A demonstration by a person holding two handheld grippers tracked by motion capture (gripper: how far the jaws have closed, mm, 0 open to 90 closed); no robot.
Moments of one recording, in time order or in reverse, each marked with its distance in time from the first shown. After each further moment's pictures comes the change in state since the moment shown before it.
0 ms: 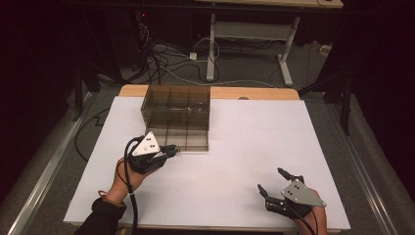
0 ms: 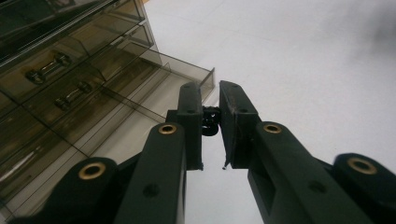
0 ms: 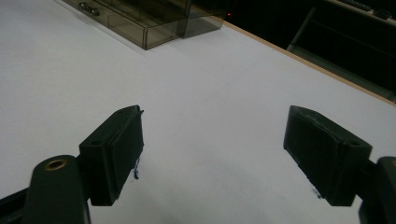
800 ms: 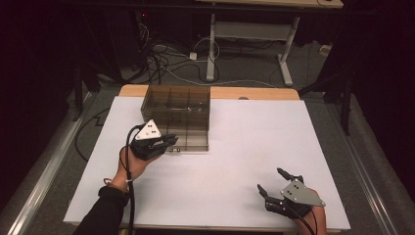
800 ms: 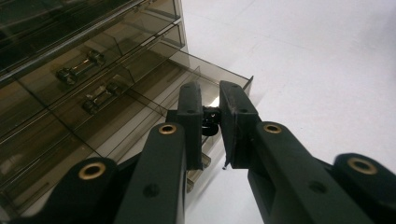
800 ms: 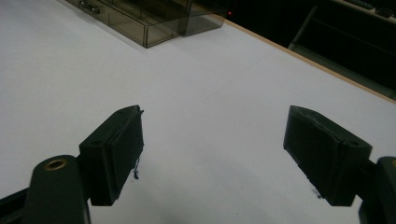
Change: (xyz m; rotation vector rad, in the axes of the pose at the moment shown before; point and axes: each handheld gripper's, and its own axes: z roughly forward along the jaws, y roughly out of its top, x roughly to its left) left arm 0.033 0.013 0.027 -0.008 0.036 -0.055; right arm 0.000 -0.001 0.001 0.006 0.003 0.003
